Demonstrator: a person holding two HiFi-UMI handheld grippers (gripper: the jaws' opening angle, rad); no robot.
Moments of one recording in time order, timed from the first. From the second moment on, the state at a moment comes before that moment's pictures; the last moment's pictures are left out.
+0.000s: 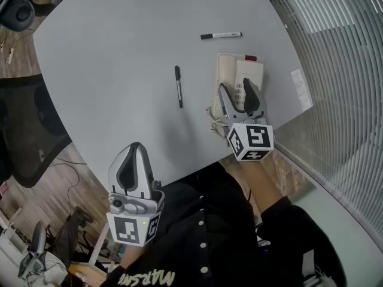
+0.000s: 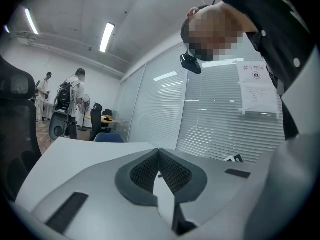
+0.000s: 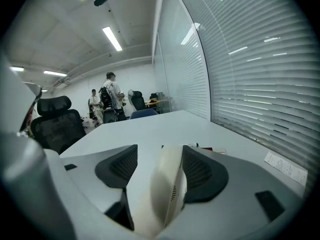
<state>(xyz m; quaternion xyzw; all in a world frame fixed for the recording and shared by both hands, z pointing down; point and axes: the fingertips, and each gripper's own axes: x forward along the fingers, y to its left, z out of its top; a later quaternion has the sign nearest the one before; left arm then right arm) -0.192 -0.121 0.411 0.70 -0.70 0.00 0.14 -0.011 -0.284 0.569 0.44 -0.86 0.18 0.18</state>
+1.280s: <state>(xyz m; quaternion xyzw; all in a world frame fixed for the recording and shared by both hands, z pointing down) -0.175 -0.071 0.293 0.69 -0.72 -0.03 -0.02 0.042 -0.207 0.337 0.33 -0.94 0.02 0.00</state>
